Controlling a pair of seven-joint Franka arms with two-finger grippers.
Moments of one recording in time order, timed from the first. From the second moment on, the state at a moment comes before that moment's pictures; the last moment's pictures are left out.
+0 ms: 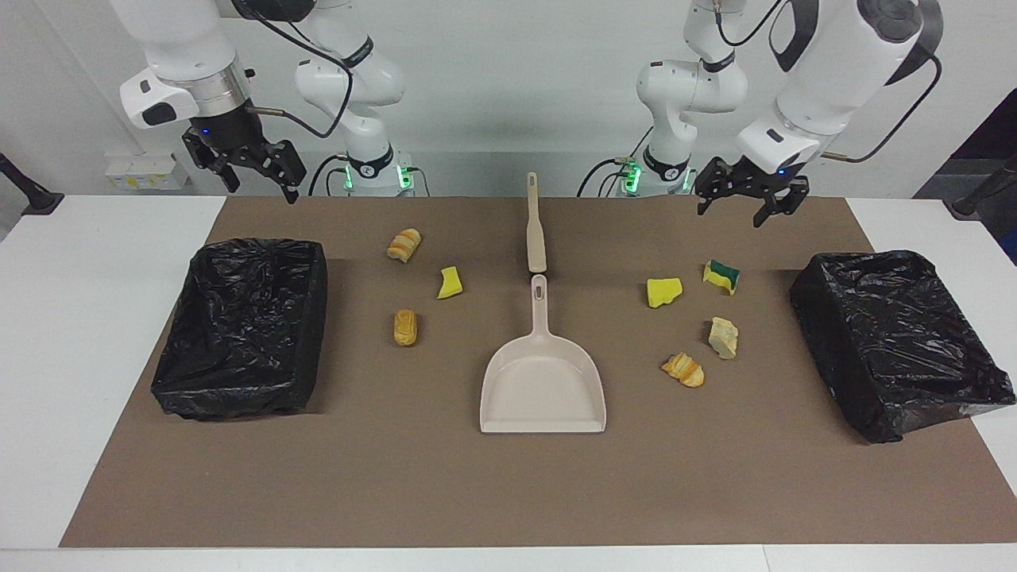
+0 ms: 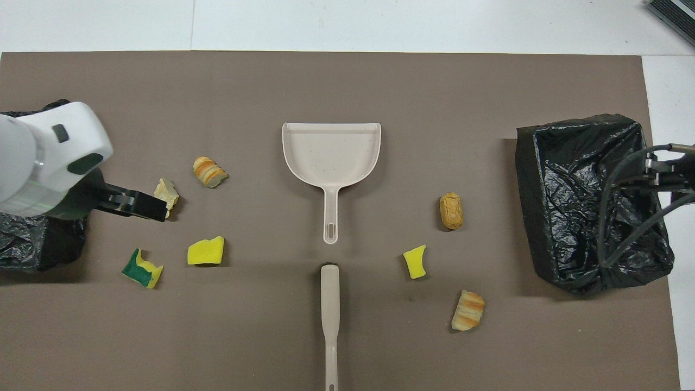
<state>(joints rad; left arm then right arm) -0.27 -0.06 0.03 -1.74 -0.10 1.62 0.06 -0.01 -0.02 0.03 -1.52 -0.04 1.46 0.24</state>
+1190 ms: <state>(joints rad) -0.79 -0.20 0.01 -2.31 -0.11 2.11 -0.38 -0.01 -0.02 0.03 -1.52 -0.04 1.46 0.24</state>
